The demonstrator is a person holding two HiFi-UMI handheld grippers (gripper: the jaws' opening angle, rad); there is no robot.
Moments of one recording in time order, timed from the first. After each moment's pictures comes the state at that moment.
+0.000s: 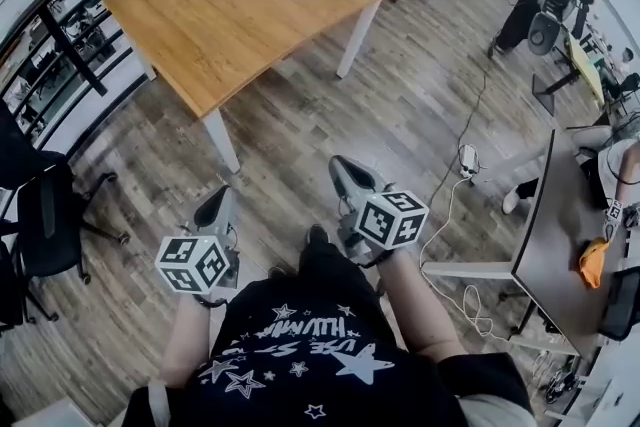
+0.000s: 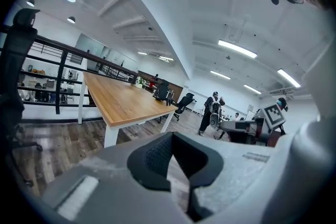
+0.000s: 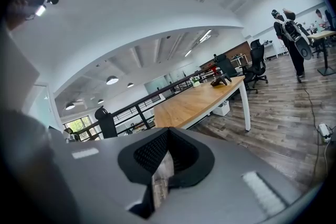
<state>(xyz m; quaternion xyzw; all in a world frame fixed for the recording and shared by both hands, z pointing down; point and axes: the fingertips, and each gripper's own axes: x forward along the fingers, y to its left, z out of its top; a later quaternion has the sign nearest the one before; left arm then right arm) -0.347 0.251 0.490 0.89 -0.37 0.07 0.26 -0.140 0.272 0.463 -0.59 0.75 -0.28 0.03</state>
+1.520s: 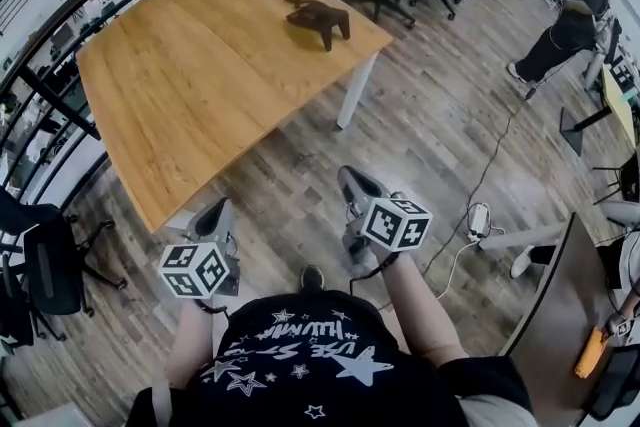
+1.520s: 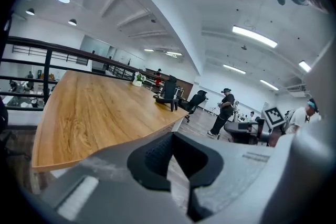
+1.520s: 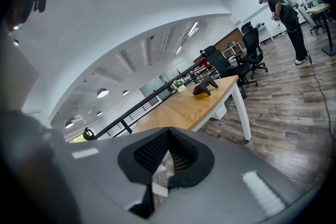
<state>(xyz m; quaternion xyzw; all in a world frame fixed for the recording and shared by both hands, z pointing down) -0.103 0.014 0.495 0.86 -0.42 0.10 0.26 0.137 0.023 0.489 -0.57 0.74 -0.35 0.07</state>
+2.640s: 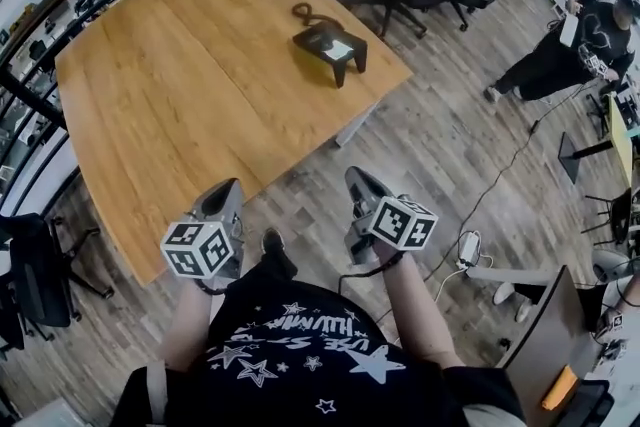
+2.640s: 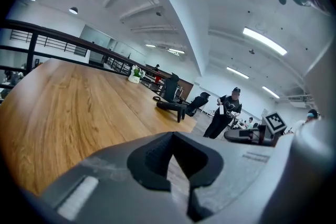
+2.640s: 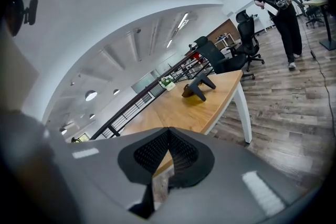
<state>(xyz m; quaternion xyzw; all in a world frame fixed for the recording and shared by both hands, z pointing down) -0.023 -0.182 0.504 0.86 -0.41 0.09 0.30 0.208 -0.153 0.507 -0.58 0.71 -0.40 0.06</state>
